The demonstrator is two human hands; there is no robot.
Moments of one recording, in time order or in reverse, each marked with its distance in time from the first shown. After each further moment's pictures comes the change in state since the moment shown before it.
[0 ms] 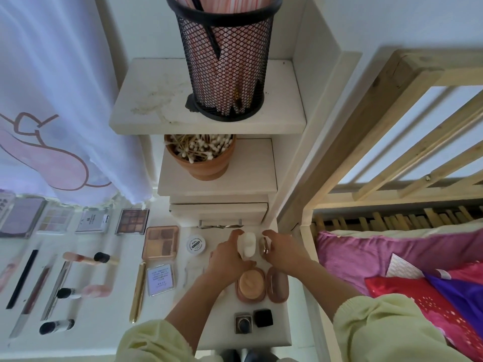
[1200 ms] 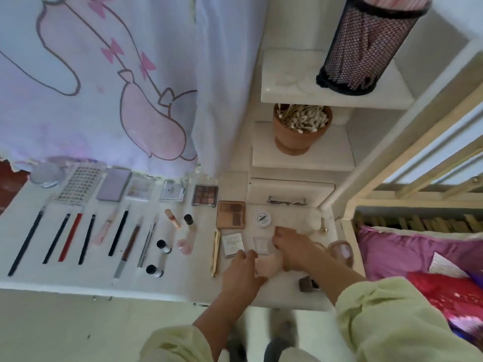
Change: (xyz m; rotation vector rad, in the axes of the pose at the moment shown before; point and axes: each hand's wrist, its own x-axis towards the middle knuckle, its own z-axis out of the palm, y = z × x) left_hand -0.114 -0.120 -0.032 0.281 0.057 -0.050; right_hand -0.033 -0.130 0.065 -0.509 -0.218 -0.185
